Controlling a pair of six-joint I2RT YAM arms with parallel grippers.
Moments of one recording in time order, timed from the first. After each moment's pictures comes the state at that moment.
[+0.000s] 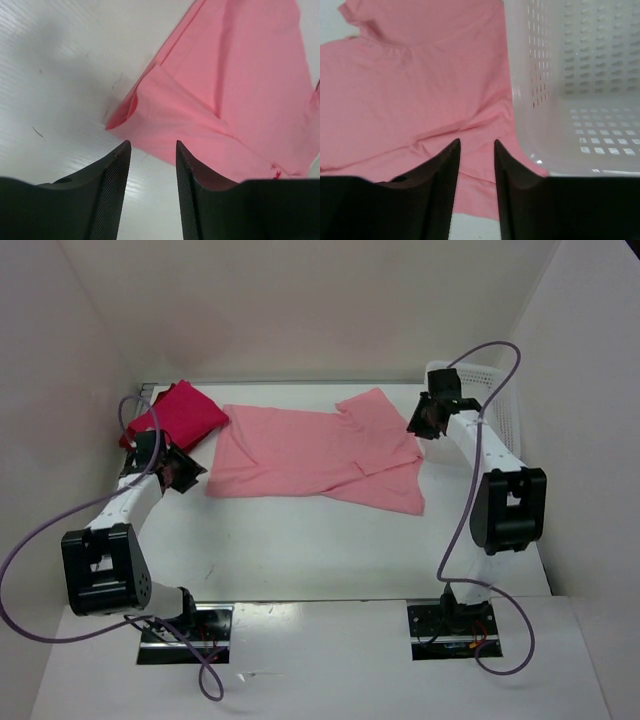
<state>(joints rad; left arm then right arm) 0.19 1.41 0.91 -0.34 0.12 -0.74 0.08 1.81 1.50 -0.58 0.05 0.48</state>
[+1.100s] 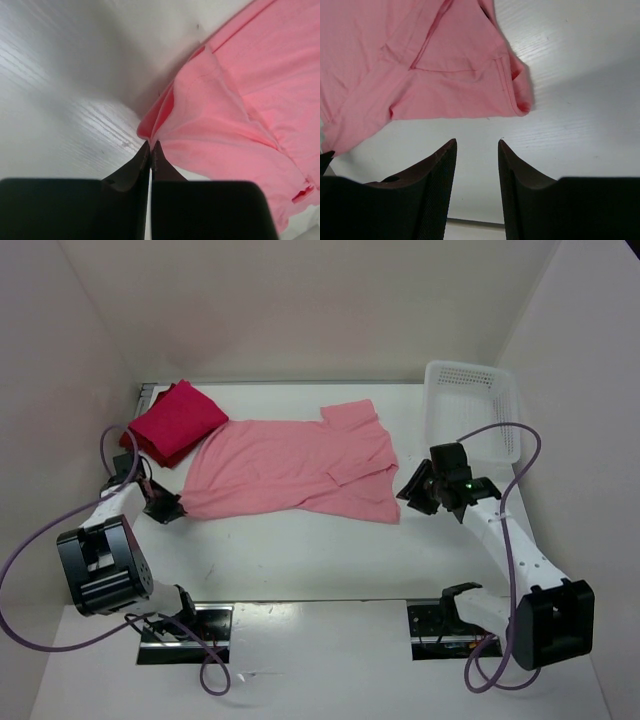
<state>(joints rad) 0.41 1.43 0.78 -0.50 0.17 -0.66 0.20 1.12 0.83 -0.62 -0.08 0.78</state>
